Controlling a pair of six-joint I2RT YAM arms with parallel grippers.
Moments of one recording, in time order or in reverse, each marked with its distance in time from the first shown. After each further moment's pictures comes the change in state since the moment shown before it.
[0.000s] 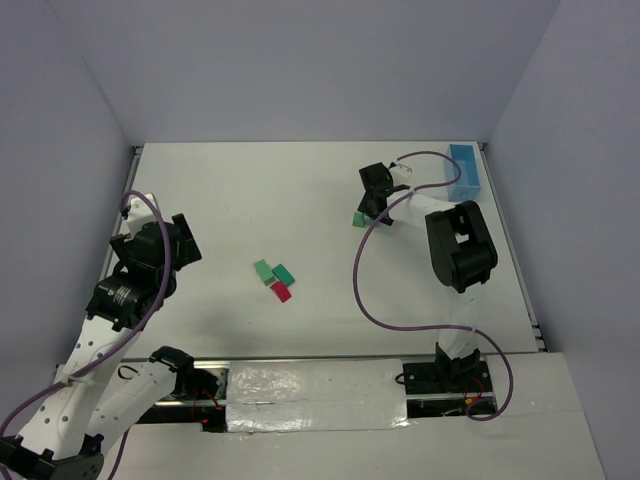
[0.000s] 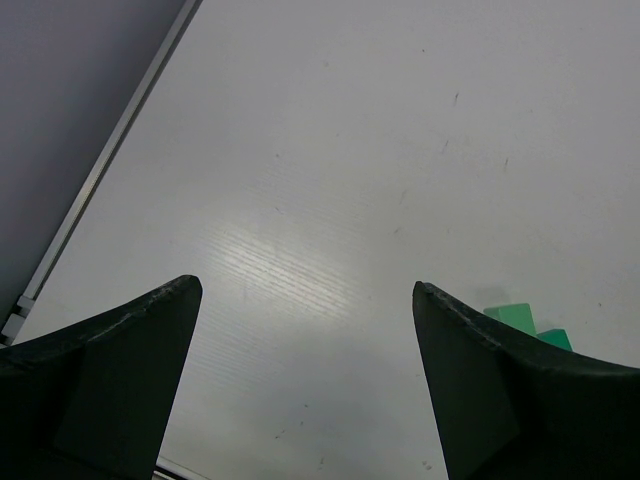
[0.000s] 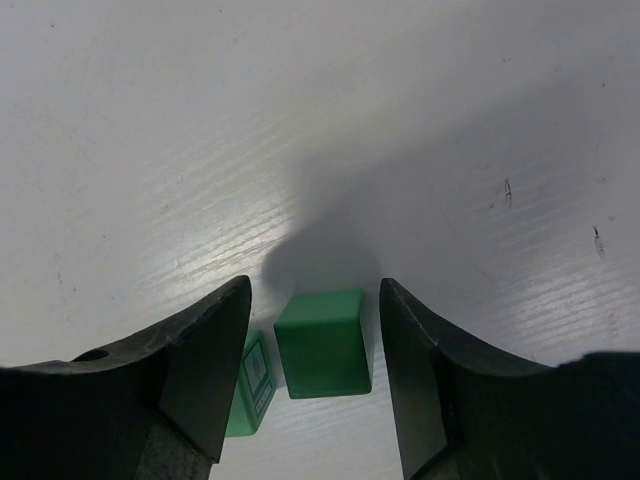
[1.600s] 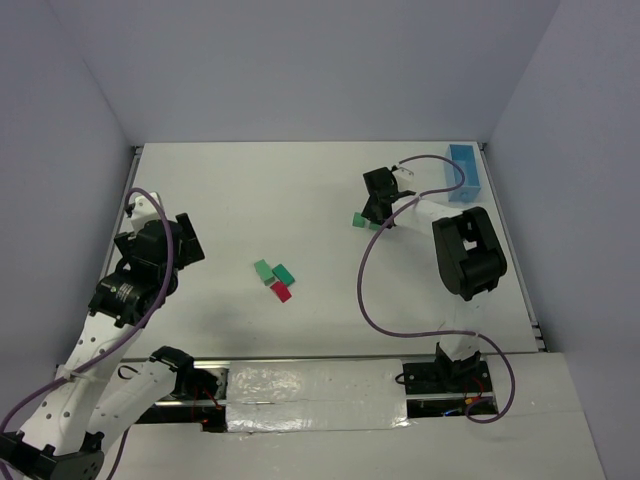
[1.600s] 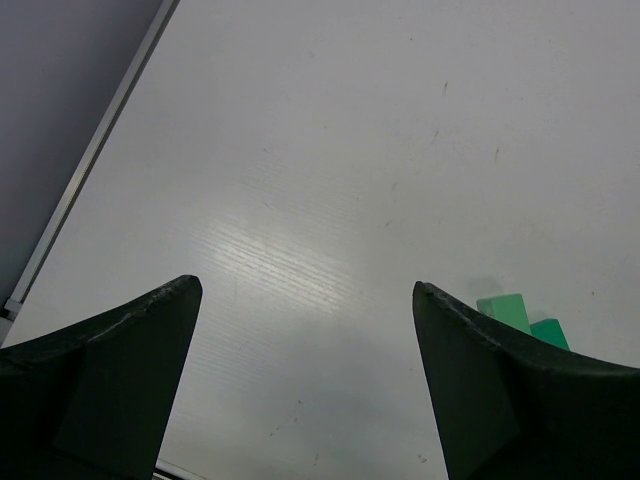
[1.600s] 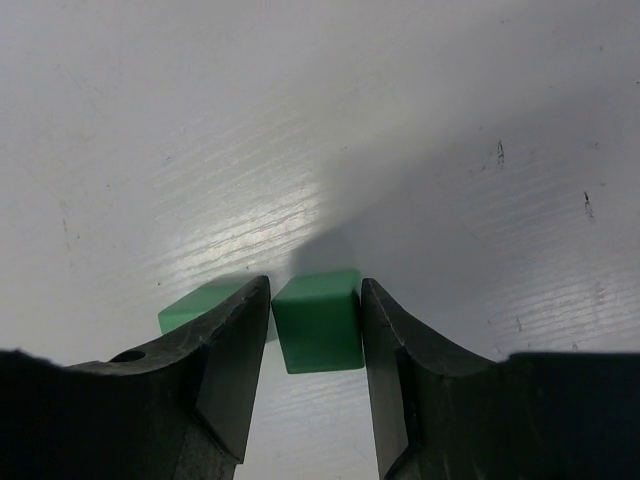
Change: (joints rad) left arm 0.000 0.019 0.000 0.010 0.030 0.004; right arm 0.000 -0.085 -0.100 0.044 -0.048 -0.023
